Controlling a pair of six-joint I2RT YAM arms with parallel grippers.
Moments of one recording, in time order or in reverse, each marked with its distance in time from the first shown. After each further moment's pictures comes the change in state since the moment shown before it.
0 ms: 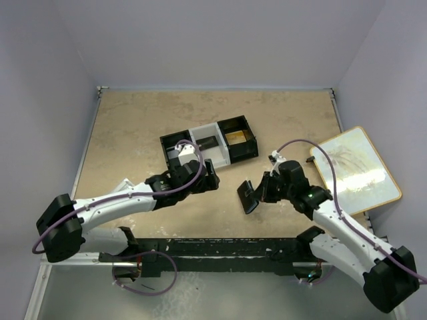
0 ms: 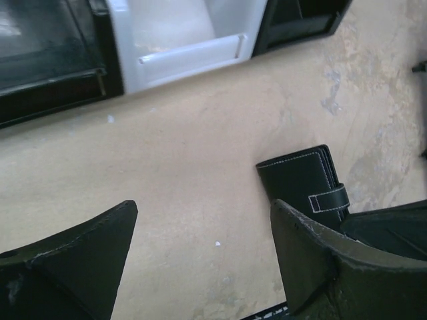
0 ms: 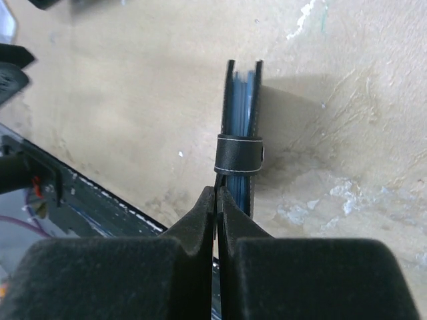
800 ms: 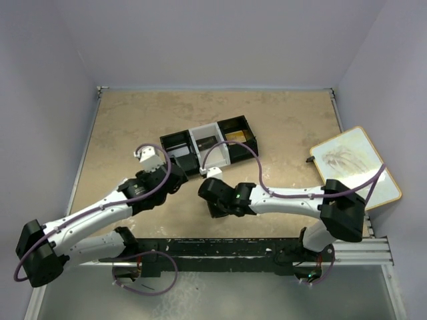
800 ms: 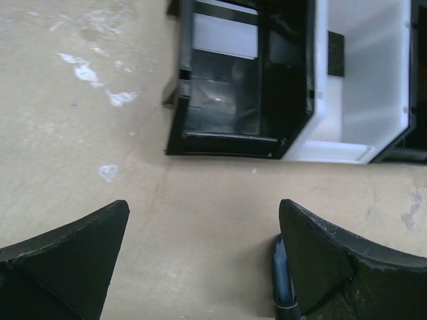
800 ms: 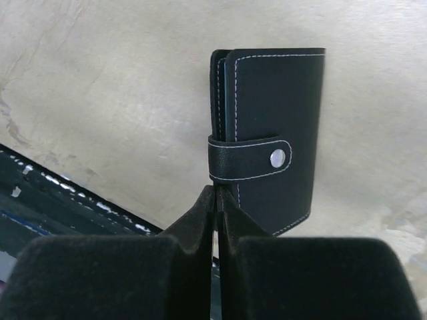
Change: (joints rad) left arm 0.108 -0.244 -0.066 -0.318 -0.311 -0.167; right arm 0.715 0.677 0.473 -0.080 0.558 0.130
